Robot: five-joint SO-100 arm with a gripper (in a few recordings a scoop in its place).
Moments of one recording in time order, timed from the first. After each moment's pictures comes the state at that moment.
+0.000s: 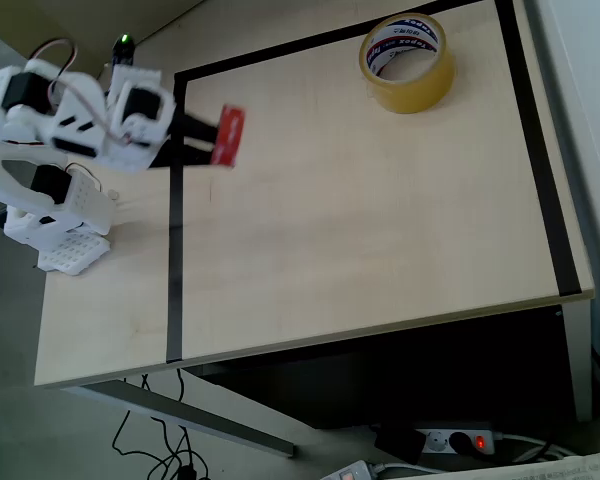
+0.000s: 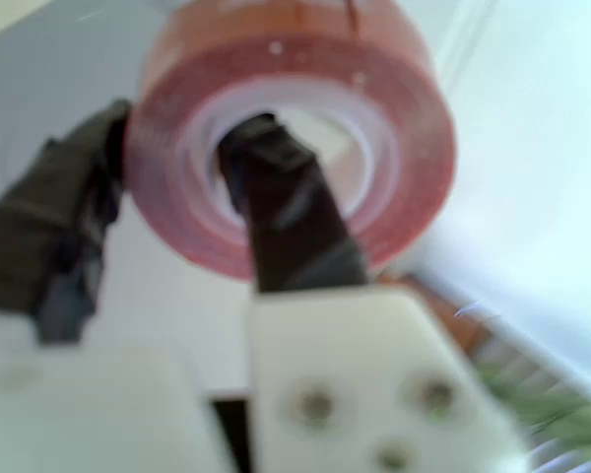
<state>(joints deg) 9.8 116.1 103.9 48.3 -15.0</state>
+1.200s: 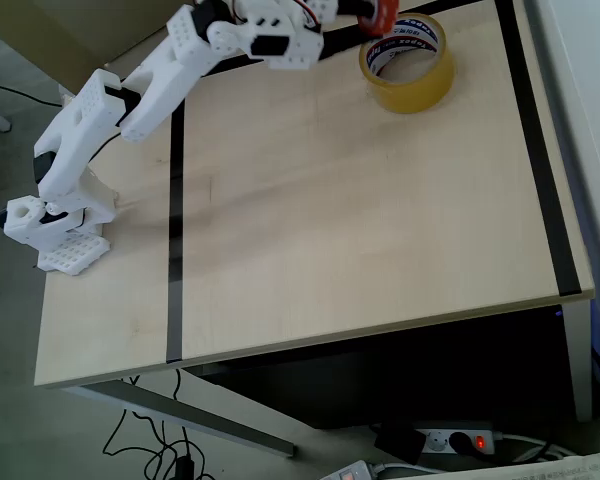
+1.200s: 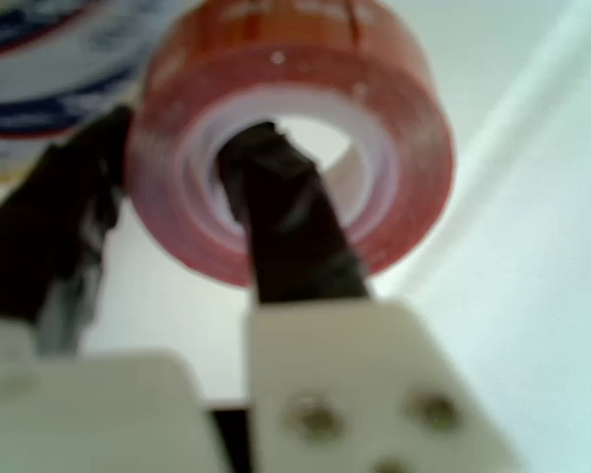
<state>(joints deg) -14.9 28.6 5.2 57.7 -15.1</state>
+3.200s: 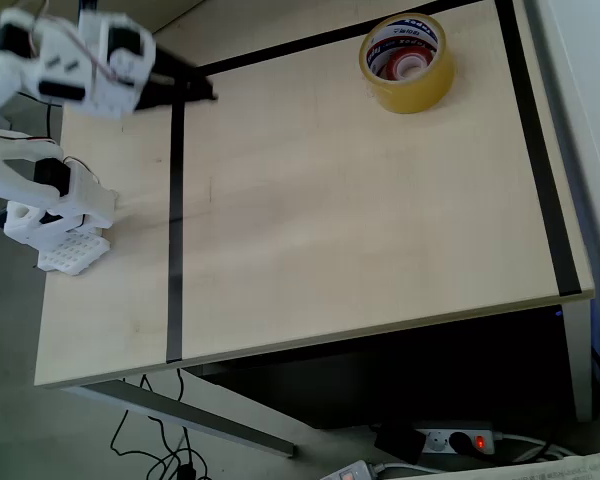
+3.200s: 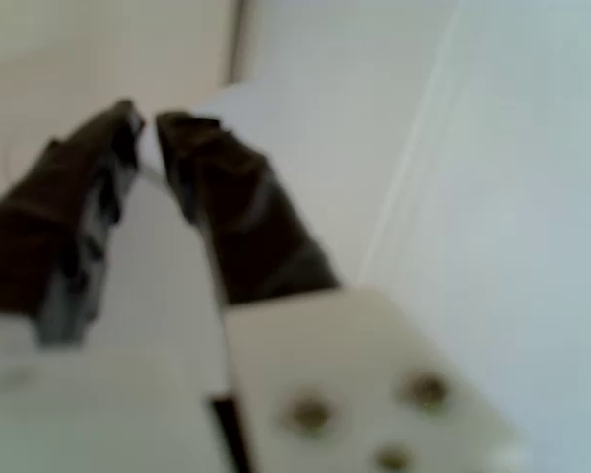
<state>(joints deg) -2.4 125.3 107.8 59.9 -8.9</state>
